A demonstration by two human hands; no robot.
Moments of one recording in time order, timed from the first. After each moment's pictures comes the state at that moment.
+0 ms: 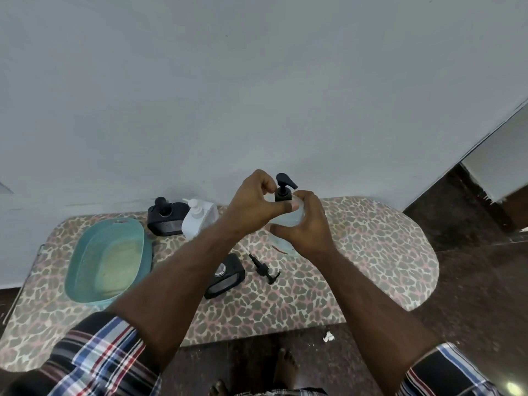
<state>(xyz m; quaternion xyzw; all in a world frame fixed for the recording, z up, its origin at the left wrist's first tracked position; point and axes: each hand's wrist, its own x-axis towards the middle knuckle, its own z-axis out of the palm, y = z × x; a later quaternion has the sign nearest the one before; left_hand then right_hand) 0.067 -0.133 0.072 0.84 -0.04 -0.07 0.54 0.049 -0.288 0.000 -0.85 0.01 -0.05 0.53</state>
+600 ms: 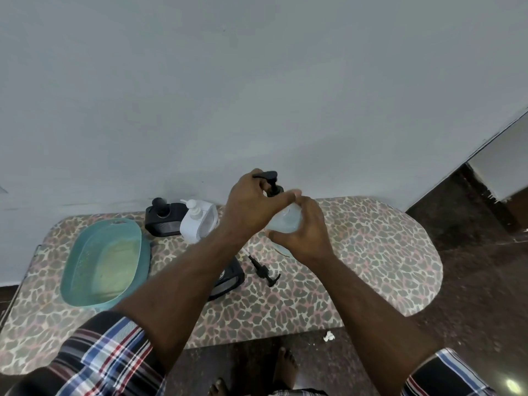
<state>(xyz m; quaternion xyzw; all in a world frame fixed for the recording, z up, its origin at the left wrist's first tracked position) 0.076 -0.142 0.068 0.85 0.01 0.00 0.52 0.054 -0.290 -0.019 -0.86 -0.02 -0.08 0.50</state>
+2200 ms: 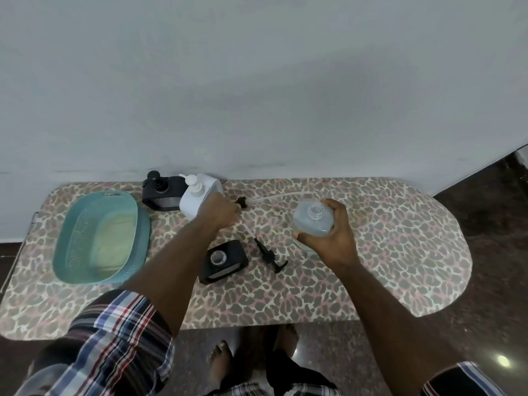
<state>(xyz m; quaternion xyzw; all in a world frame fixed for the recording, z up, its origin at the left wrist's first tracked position) 0.110 -0.071 -0.058 0.80 0.29 -0.20 0.49 0.056 -0.331 -0.095 -0.82 0.07 0.02 0.57</state>
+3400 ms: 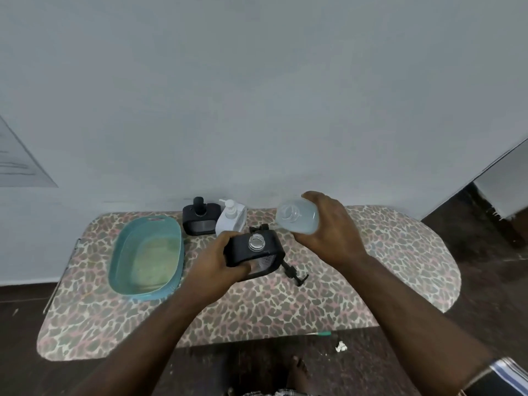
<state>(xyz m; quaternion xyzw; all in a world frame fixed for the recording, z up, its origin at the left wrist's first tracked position) -0.040 0.007 0.024 0.85 0.03 -0.09 0.51 0.017 -0.238 0.062 -0.93 -0.12 -0.09 0.32</state>
